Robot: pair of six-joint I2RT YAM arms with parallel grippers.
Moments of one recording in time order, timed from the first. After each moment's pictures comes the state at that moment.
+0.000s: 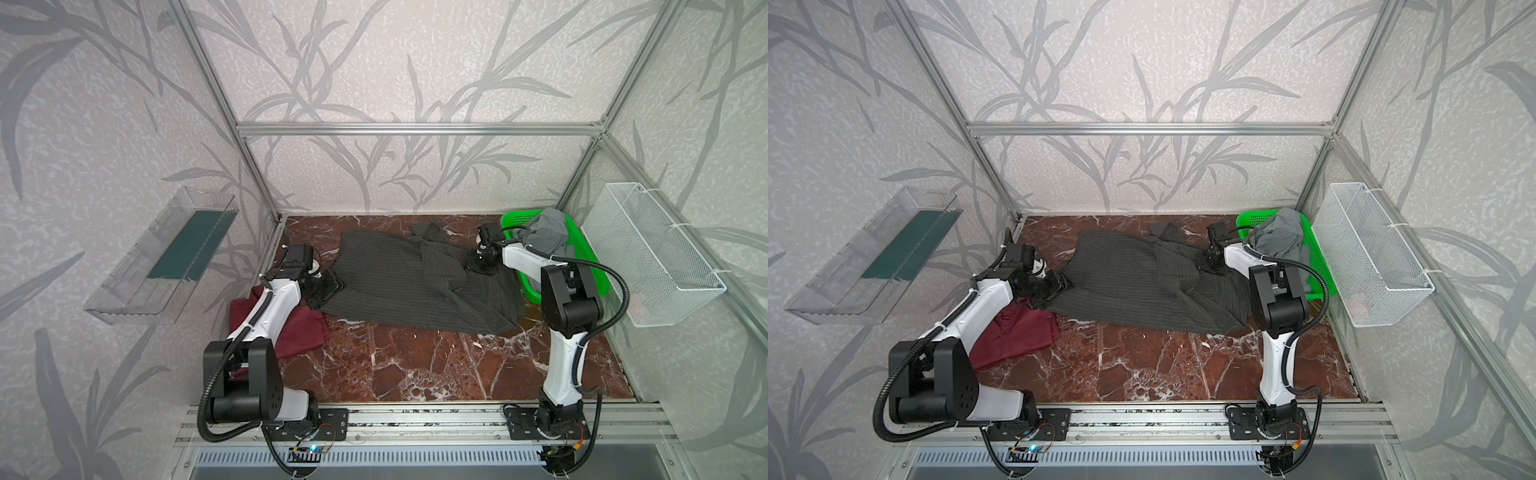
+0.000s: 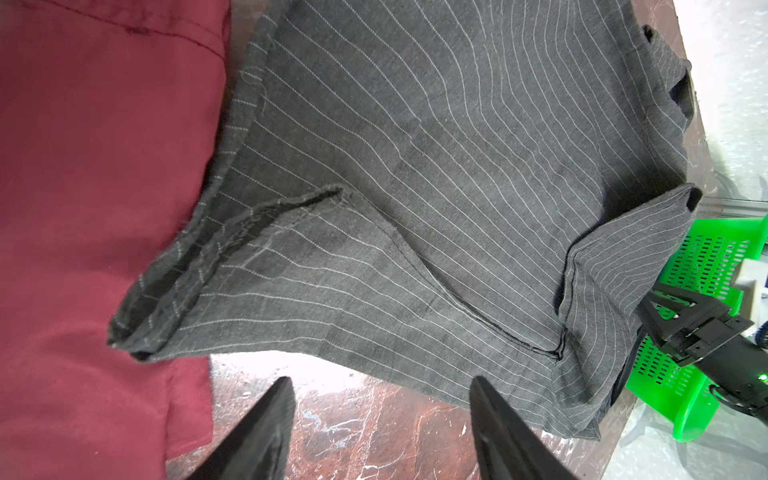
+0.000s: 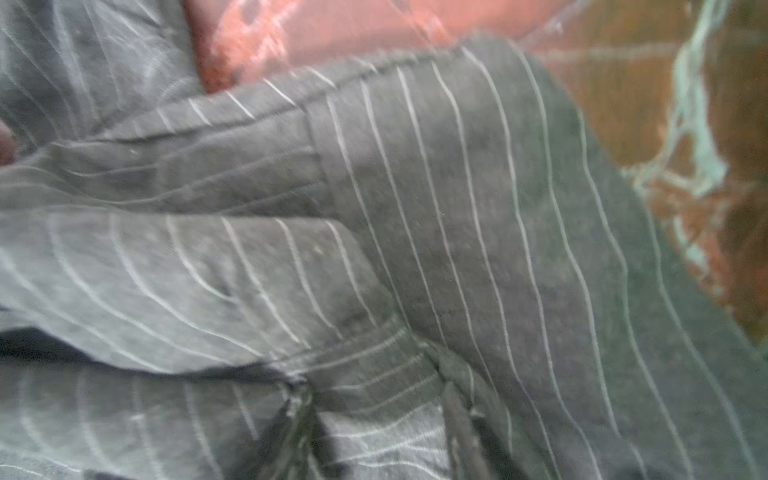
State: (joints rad) left arm 0.06 1.41 0.99 -0.69 0.35 -0.58; right arm 0.21 2.05 1.42 -0.46 -0.09 0.40
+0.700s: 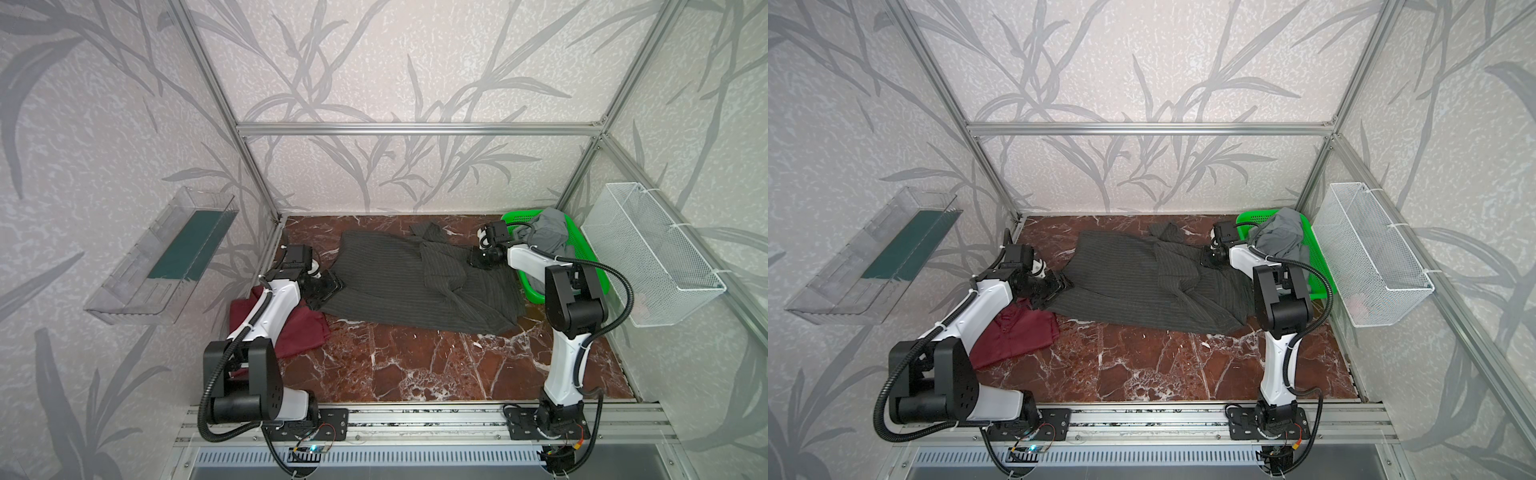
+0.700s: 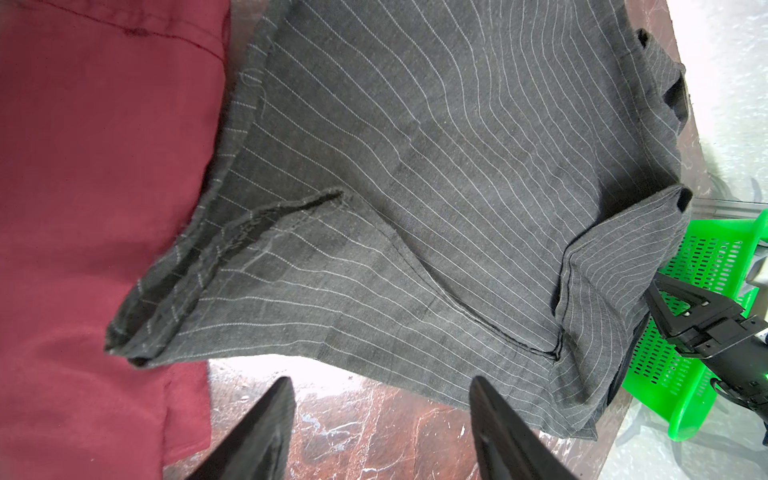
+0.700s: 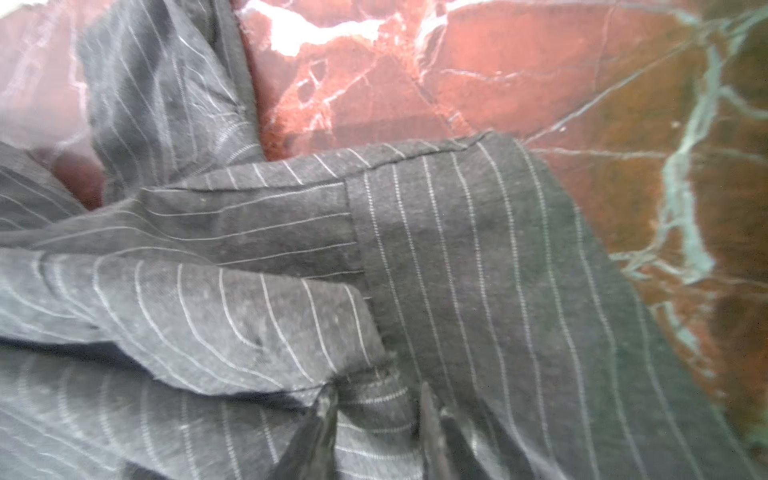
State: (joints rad) left arm 0.07 1.41 0.98 -0.68 0.36 -0.58; right arm 0.18 2.05 1.42 -0.34 -0.19 0.34
